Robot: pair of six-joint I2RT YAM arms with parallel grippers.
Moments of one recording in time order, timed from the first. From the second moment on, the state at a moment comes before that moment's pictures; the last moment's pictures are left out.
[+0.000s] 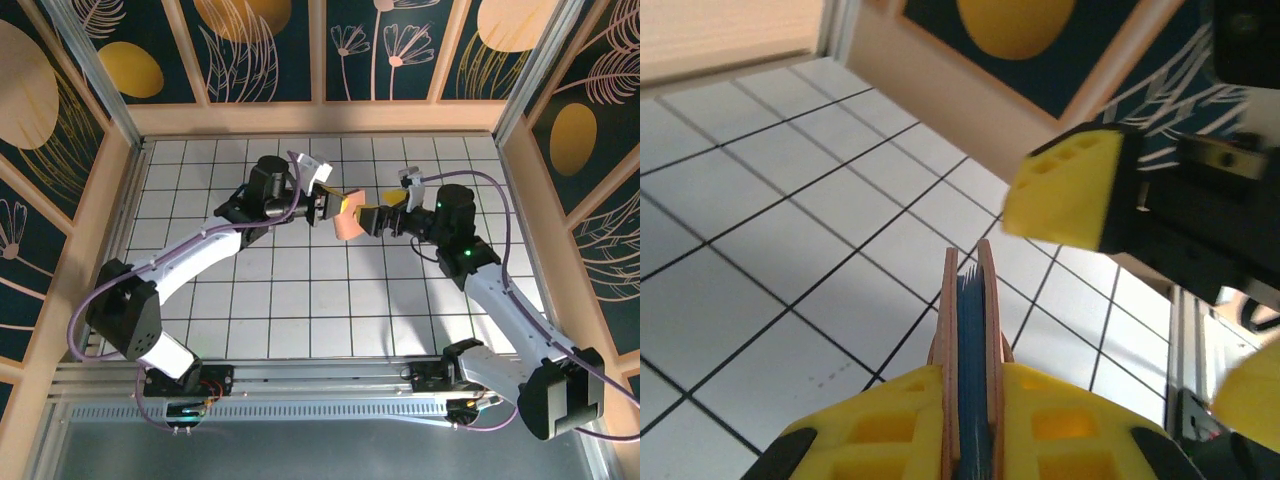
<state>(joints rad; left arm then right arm) -0.64 1.54 1.19 0.01 0.59 -0.25 0.35 1.04 0.77 0.02 -0.61 0.28</state>
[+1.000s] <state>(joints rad) -0.63 1.47 1.18 0.01 0.63 -0.27 0.39 1.17 0.77 0.13 -0.84 0.32</state>
